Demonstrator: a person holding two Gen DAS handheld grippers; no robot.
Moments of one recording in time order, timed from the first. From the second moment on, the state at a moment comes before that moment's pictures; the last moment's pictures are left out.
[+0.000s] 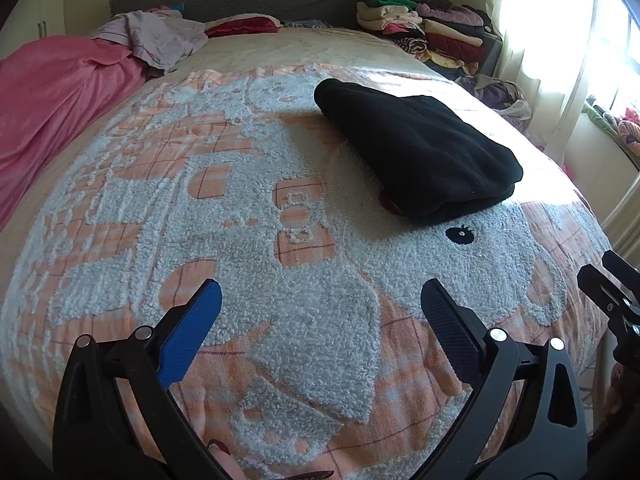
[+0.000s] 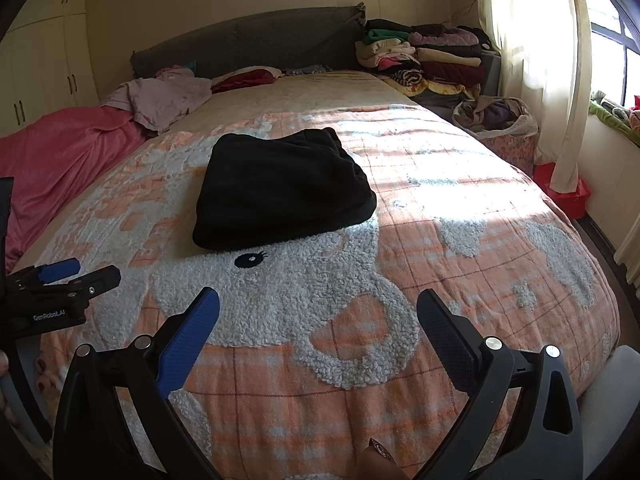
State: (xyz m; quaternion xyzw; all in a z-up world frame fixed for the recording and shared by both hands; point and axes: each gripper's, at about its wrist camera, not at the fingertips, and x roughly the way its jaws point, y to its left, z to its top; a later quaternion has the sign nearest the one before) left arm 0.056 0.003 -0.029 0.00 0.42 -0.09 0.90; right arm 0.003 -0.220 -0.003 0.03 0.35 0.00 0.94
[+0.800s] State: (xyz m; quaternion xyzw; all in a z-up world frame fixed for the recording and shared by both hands) left arm 0.055 0.001 -0.027 0.00 0.41 -0.08 0.91; right arm 0.004 -0.224 -0.004 0.03 0.36 0.00 0.93
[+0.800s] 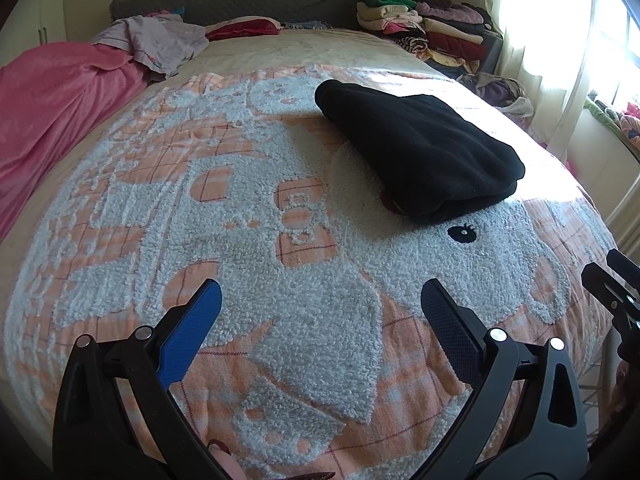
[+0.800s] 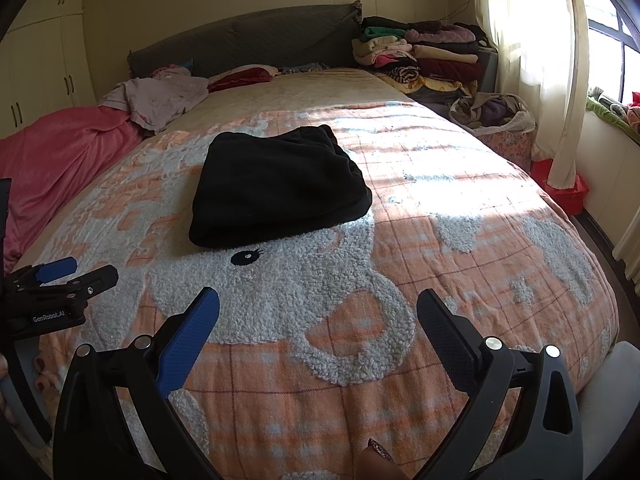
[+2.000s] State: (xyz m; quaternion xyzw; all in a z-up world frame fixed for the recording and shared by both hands) left arm 0.102 0.222 -0.002 -0.06 0.40 0.12 0.91; right arm -0.095 -0.479 -0.038 0.15 0.34 -0.38 0.85
